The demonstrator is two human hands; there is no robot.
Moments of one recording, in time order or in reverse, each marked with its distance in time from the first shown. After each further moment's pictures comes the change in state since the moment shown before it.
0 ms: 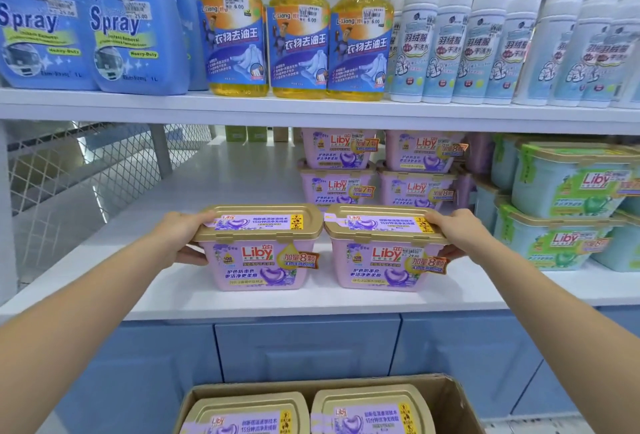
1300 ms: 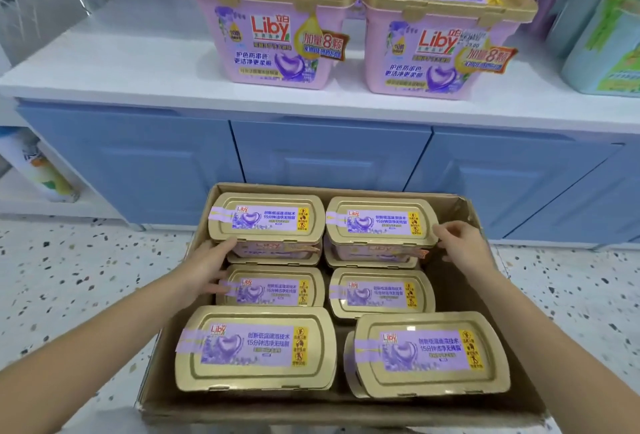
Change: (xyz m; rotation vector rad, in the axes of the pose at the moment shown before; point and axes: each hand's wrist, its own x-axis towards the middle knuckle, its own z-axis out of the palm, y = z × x) left_hand -0.123 -0.282 0.043 0.022 -0.164 -0.488; right_hand -0.134 0.237 0.114 -0.041 -0.157 0.163
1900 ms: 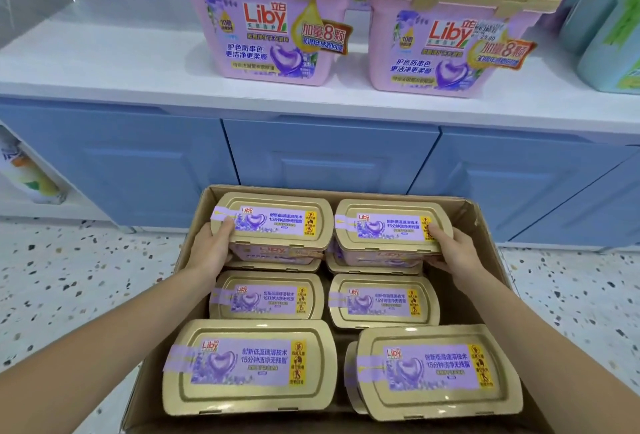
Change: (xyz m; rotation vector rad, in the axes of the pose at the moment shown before) left_hand 0.045 0.008 0.023 -0.178 0.162 0.148; right_hand 0.020 0.004 0.025 0.423 -0.068 0.178
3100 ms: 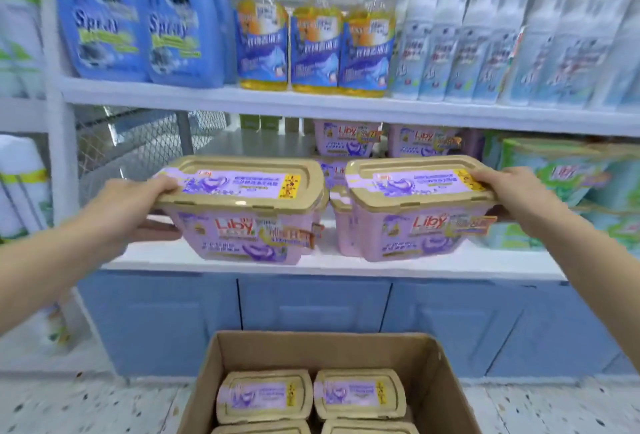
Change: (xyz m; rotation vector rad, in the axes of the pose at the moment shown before) left_hand -0.158 0.286 -0.116 -0.117 0.045 0.523; right_hand -0.142 -0.313 -0.100 -0.171 0.251 -0.588
